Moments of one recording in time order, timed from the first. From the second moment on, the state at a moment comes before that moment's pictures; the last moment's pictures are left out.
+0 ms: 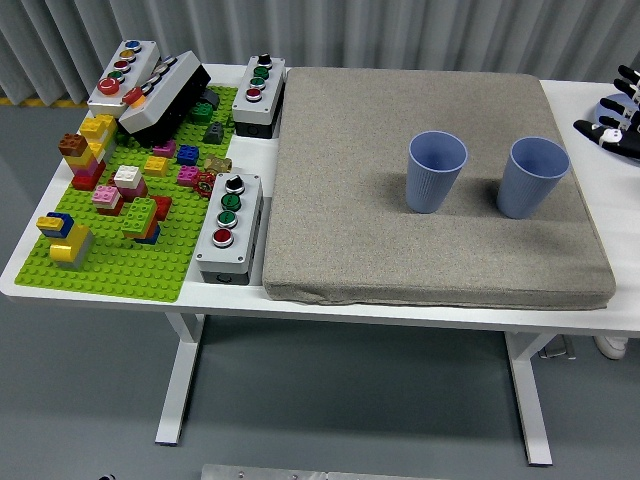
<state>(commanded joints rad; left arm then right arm) -0.11 0.11 -0.96 -0.18 1.07 -0.15 0.11 0.47 -0.37 1.42 1.18 -1.04 0.11 -0.14</state>
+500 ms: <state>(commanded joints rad) -0.12 0.11 -0.94 -0.18 1.07 -0.15 0.11 0.37 -0.31 1.45 1.17 -1.06 0.11 -0.11</state>
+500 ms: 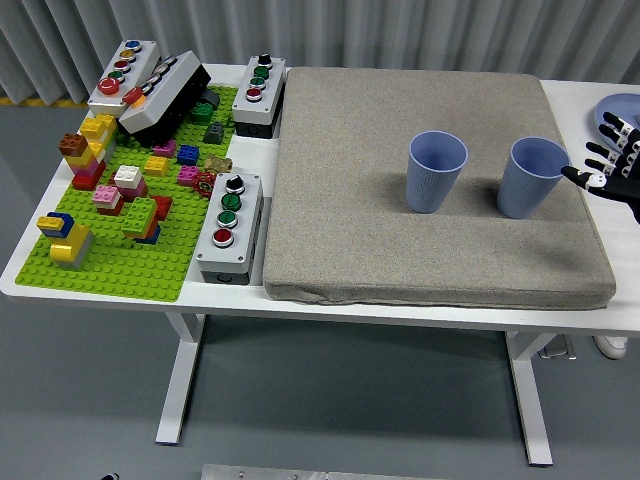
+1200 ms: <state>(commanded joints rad) -0.12 0.10 -0.91 -0.18 1.05 -0.15 0.10 0.32 -0.26 1.36 1.07 -1.01 -0.04 0.12</state>
